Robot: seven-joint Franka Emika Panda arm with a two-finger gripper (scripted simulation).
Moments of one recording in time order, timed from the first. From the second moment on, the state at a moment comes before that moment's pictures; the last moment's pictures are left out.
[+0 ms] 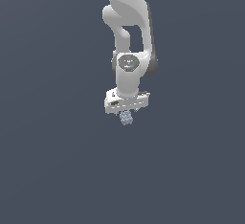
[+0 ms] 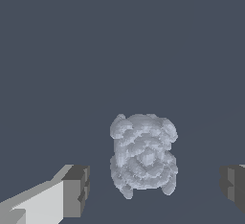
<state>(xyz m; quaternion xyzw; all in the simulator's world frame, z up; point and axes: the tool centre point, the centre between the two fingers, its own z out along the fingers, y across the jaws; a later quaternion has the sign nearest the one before) -0.041 0.019 0.091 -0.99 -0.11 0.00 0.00</state>
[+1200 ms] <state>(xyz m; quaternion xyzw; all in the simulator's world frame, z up) -0.042 0.019 0.041 -0.99 -0.11 0.00 0.00</state>
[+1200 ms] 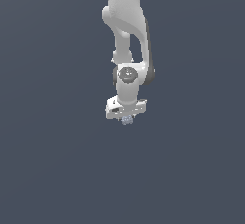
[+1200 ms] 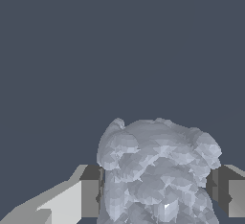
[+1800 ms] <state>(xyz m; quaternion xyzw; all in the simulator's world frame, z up) -0.043 0.022 0.052 -0.99 -0.11 0.00 0.00</state>
